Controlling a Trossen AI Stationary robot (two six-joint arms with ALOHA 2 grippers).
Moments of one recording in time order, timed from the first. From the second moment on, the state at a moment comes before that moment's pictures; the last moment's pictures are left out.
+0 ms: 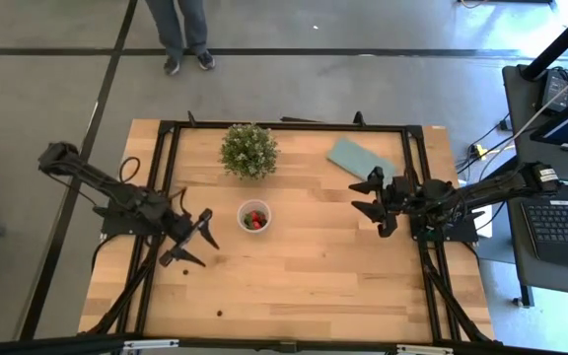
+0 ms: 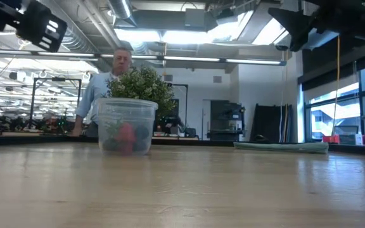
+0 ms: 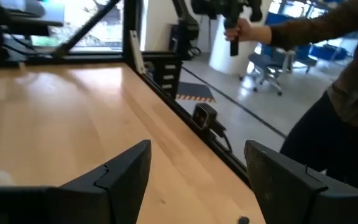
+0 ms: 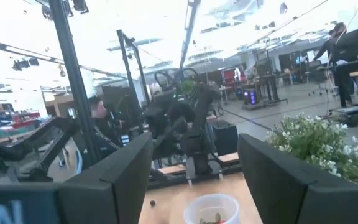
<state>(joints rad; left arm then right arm) -0.42 0.58 0.21 0.21 0.17 -0.15 0.15 0.79 0.17 0.93 0.17 0.18</state>
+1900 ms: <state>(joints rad) -0.99 1.85 0.40 1.04 -0.40 -0.29 0.19 0.85 0.22 0.90 0.16 0.34</state>
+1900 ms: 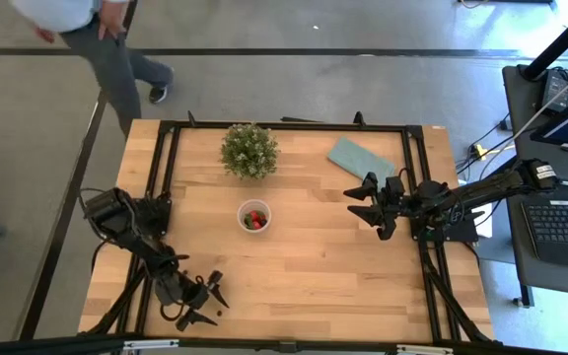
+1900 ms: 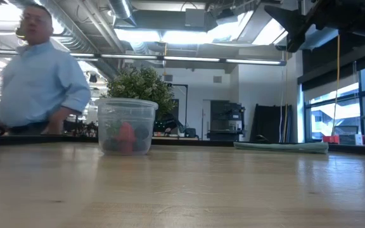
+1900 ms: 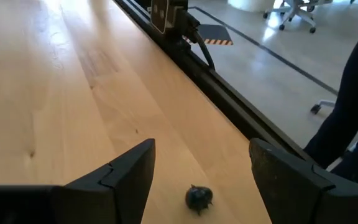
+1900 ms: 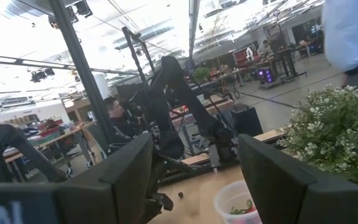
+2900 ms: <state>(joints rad) -1.02 1.96 0.40 1.07 -0.46 -0.38 0.20 0.85 0.22 0.90 0.17 0.34</state>
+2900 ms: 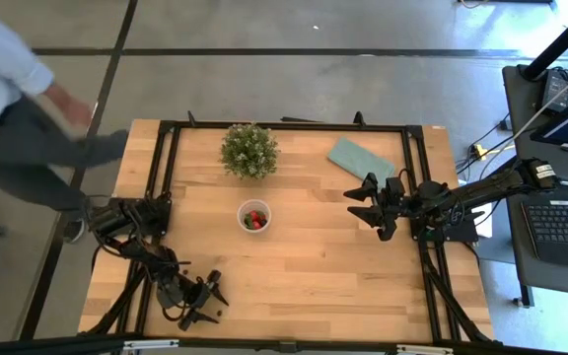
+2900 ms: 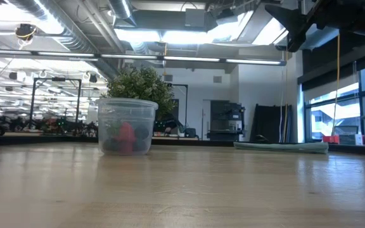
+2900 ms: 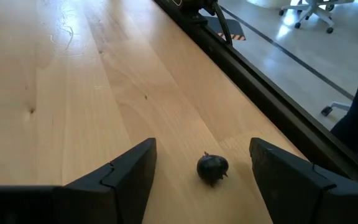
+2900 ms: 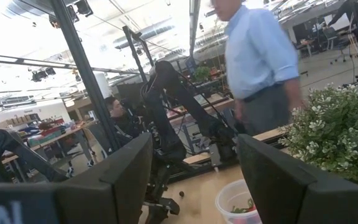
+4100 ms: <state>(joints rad) -1.02 1.96 0.39 1.11 -0.45 -0.39 0.20 0.85 0.22 0.89 0.17 0.34</state>
